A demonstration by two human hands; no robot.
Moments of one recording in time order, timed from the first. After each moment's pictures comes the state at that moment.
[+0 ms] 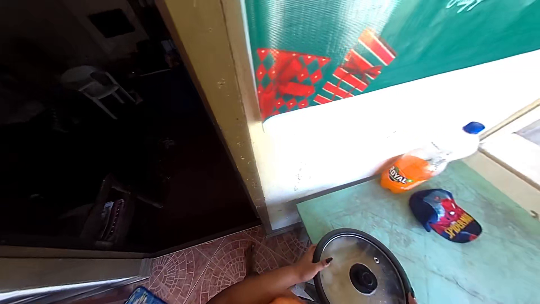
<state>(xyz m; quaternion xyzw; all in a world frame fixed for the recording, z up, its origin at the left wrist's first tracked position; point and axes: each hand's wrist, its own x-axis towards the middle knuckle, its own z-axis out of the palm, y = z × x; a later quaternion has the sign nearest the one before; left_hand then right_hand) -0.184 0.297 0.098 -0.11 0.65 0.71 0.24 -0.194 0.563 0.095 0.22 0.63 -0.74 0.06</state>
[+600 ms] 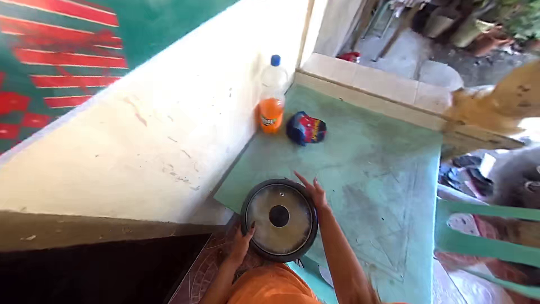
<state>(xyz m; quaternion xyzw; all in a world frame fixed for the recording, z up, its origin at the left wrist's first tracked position) -0.188 0.315 0.108 -0.18 0.68 0.66 0.25 -0.258 0.592 0.067 0.04 0.51 -0.85 0.10</state>
